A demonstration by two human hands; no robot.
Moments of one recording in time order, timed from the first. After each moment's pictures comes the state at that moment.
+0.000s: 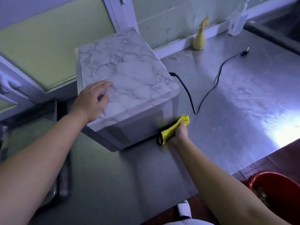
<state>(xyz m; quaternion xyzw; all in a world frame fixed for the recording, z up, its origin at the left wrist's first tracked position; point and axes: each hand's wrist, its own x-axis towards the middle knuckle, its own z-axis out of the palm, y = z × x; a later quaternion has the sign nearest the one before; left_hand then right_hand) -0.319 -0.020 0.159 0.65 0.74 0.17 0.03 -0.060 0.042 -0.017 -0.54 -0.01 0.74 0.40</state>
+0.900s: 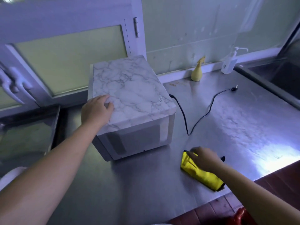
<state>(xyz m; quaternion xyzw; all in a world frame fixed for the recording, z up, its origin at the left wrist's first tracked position) -0.289 -0.032 0.161 0.48 0.86 0.18 -0.04 0.089 0.041 0.022 -0.54 -0.81 0.23 -0.06</state>
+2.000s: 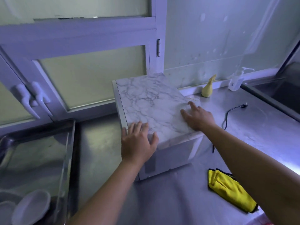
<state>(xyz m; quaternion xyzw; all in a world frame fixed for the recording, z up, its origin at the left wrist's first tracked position) -0.288 -0.067 0.139 0.56 0.80 0.18 -0.10 -0.104 0.138 0.143 -0.59 -0.79 0.09 0.10</state>
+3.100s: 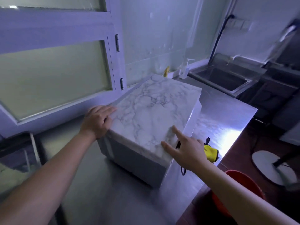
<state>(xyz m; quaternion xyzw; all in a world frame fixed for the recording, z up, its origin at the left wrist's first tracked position) -0.422 -0.043 0.141 0.76 0.61 0.24 -0.01 -0.086 -0.136 0.153 -0.67 -0.72 0.11 0.14</state>
